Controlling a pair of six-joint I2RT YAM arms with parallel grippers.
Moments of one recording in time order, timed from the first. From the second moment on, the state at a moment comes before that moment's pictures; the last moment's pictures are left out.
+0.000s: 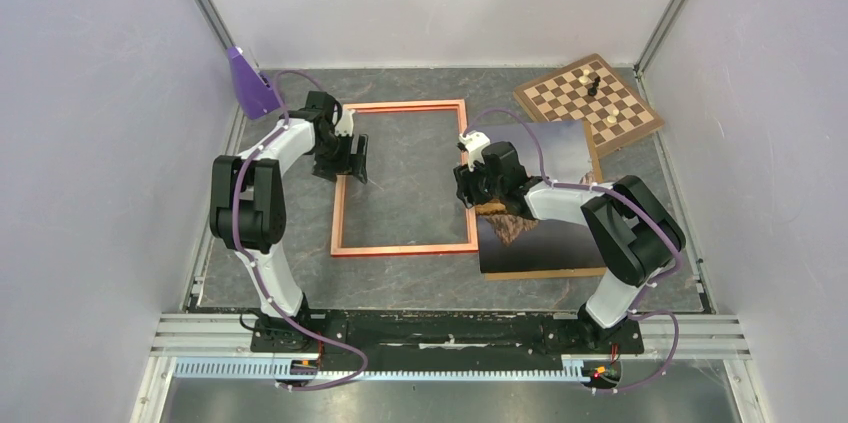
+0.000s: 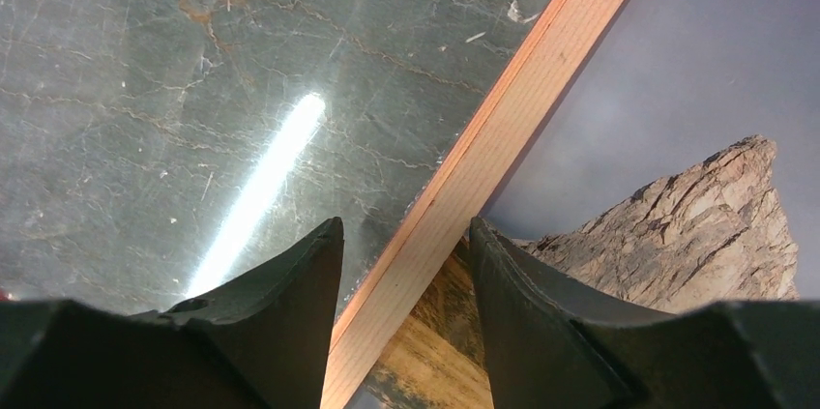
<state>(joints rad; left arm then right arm) -0.12 1.88 1.33 -0.72 0.24 0.01 0.57 1.72 0.82 0.21 -0.11 0.03</state>
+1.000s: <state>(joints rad) -0.10 1.76 1.30 -0.73 0.47 0.02 0.58 1.72 0.82 0.23 -0.10 0.03</state>
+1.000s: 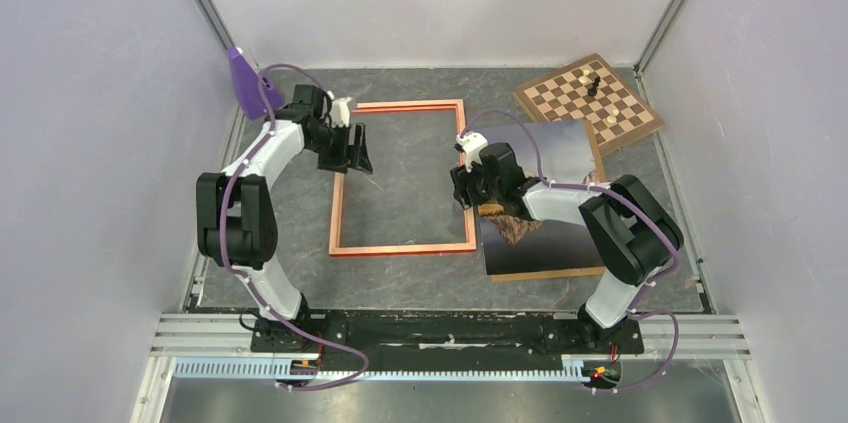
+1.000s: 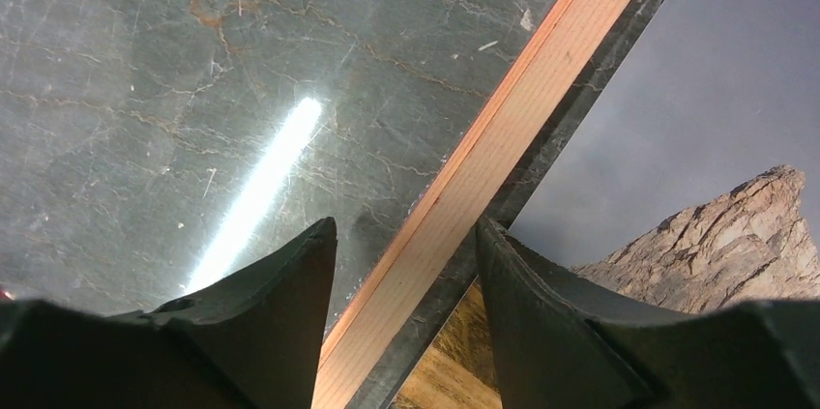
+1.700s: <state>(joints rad) -0.05 2.06 1.65 -0.56 0.34 -0.05 0.67 1.74 1.01 0.08 -0.04 -0.21</state>
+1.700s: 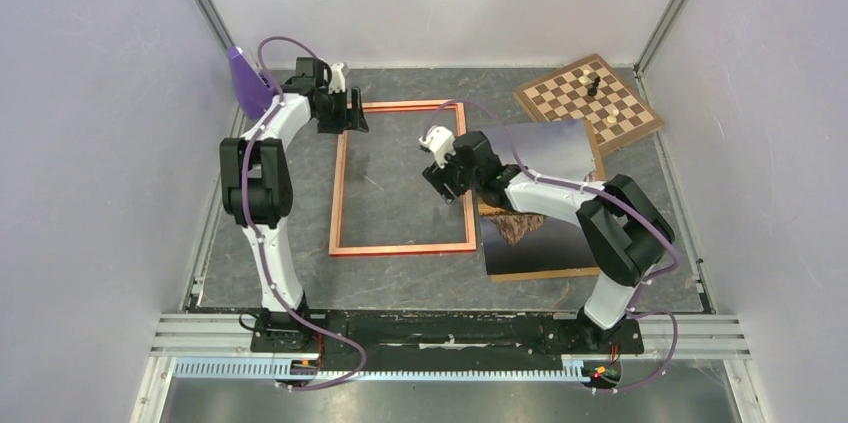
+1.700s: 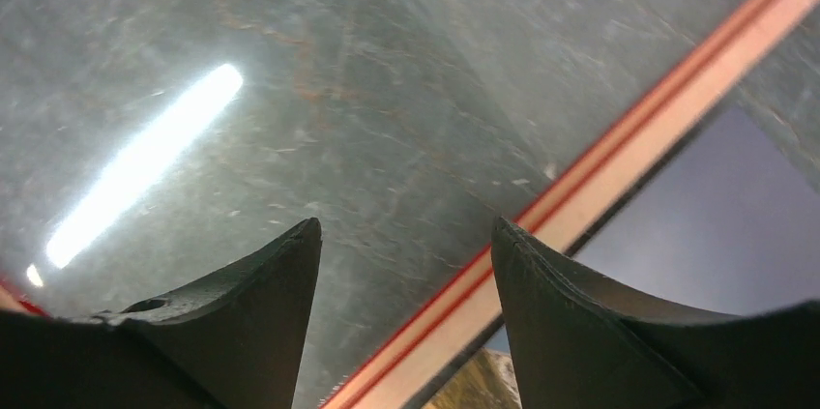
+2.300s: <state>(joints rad) -0.05 2.19 1.77 -0.56 0.31 -0.09 0.78 1.93 1.12 0.05 -0.03 -0.29</state>
